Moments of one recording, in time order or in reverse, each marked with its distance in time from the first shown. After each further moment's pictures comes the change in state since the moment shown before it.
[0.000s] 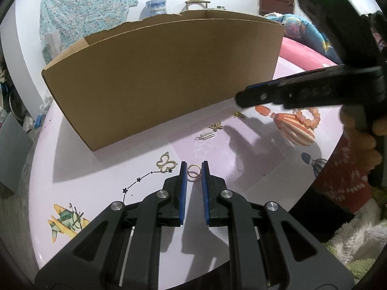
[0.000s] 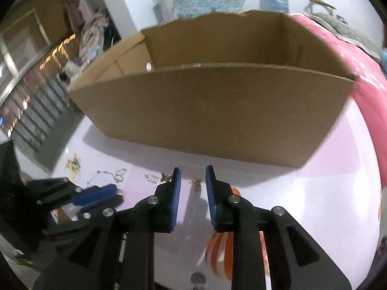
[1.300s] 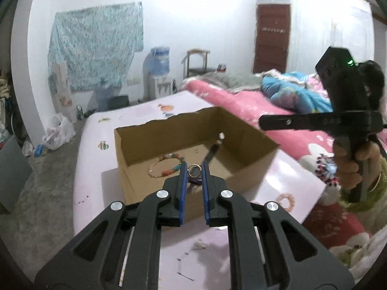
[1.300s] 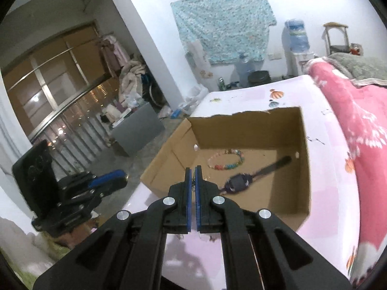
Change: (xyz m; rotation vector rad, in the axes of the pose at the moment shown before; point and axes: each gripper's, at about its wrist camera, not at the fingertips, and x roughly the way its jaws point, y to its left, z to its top) left arm -0.097 0.064 0.114 -0.046 -0.246 -0.042; right arm -0.117 -0.016 0.095 0.069 -0.262 0.298
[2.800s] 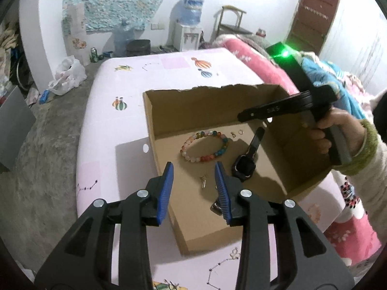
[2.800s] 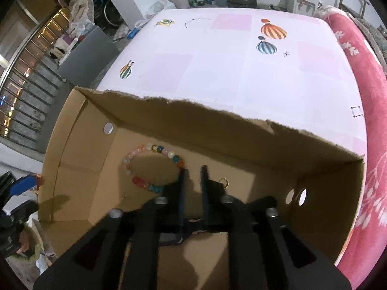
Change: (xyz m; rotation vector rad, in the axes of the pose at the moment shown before) left arm 0.078 0.086 0.026 -0.209 0.271 0.053; right arm 0.218 -0.091 0.083 -0.029 0.538 -0.257
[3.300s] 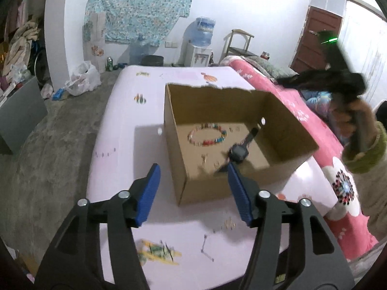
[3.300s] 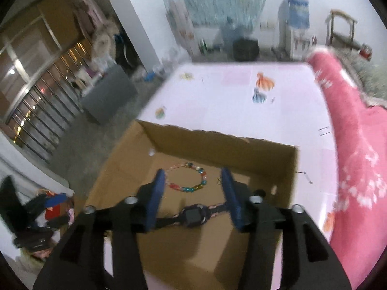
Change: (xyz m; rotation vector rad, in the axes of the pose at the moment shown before) left arm -0.068 -0.001 -0.081 -0.070 -0.136 0.022; right arm -0.158 0.015 -0.081 -0.020 -0.357 0.092
